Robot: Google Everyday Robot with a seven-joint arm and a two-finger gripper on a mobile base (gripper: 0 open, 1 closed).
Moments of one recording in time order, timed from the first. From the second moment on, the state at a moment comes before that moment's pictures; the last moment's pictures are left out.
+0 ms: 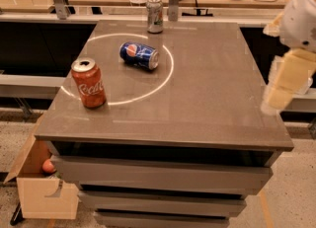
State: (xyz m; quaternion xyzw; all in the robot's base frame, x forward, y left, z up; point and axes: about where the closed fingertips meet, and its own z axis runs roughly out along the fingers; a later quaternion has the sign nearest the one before) arm 0.458 -0.206 0.983 -0.59 0.79 -0.04 0.16
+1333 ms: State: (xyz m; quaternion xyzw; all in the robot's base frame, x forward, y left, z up) arm 0.610 -0.108 0.973 -0.52 0.83 0.02 0.19
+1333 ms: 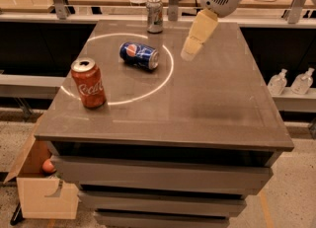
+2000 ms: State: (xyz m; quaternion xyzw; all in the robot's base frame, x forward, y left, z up) arm 0.641 -0.070 0.958 -0.52 0.83 0.03 0.19
